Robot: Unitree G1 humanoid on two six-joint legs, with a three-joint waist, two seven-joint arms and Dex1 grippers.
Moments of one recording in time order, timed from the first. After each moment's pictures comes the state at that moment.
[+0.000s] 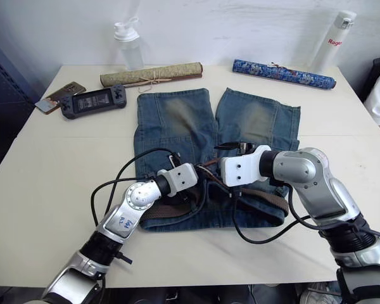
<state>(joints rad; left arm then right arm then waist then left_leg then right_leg) -0.45 0.27 -0.37 0.06 0.32 0.01 -0.39 -0.55 -0.79 0.22 -0.23 -0.17 -0.05 0.97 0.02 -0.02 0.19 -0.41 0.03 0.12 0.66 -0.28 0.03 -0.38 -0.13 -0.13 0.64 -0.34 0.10</state>
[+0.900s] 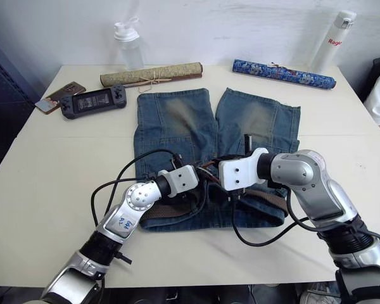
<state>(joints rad) -0.44 0.26 -0.32 0.04 0.24 0.02 -0.46 -0.53 -0.78 0.23 -0.25 -0.17 -0.06 0.97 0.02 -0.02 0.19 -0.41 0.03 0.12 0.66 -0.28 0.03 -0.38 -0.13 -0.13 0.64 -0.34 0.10</state>
